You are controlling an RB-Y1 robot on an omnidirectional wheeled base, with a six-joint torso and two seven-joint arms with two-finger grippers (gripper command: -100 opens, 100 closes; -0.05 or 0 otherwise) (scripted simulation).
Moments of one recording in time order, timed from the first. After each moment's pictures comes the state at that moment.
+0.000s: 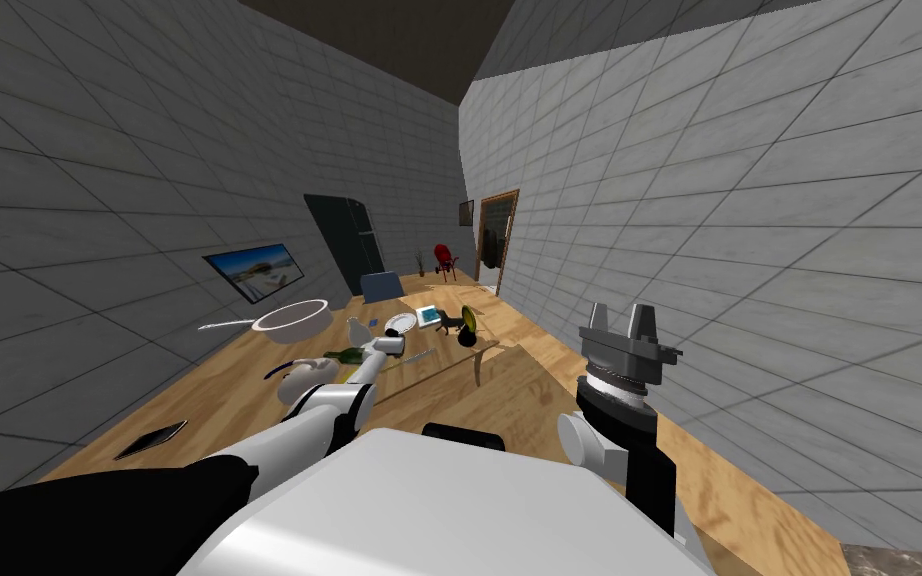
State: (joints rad) left arm -0.49 0.32 0.25 -0.70 0.05 0.65 0.09; right arm 0.46 -0.01 -0.01 -2.36 -0.10 -0.61 -0.06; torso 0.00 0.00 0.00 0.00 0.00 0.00
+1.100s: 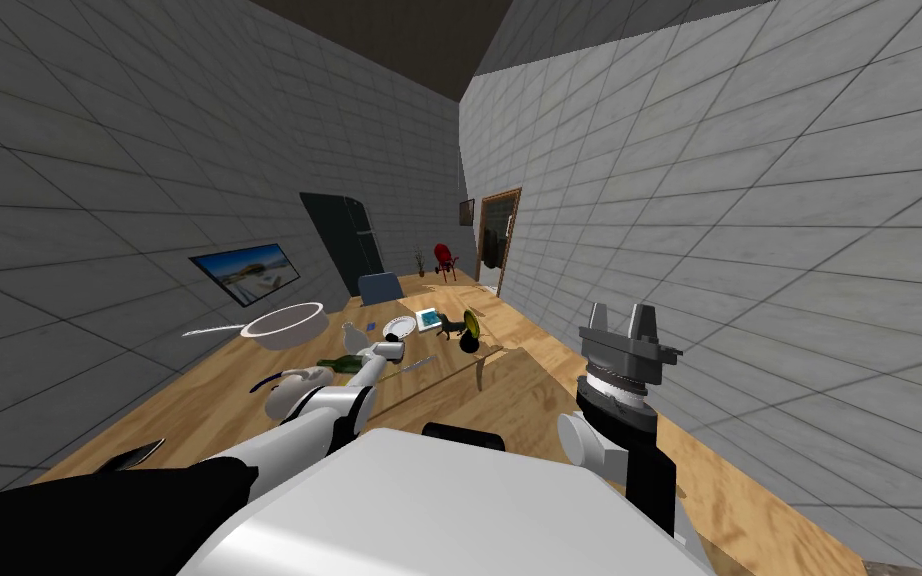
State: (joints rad) left arm -0.47 0.31 0.24 -0.65 0.05 0.63 0.10; right arm 0.46 -0.01 -0.01 -2.36 -0.10 -0.61 -0.06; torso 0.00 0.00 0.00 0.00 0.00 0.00
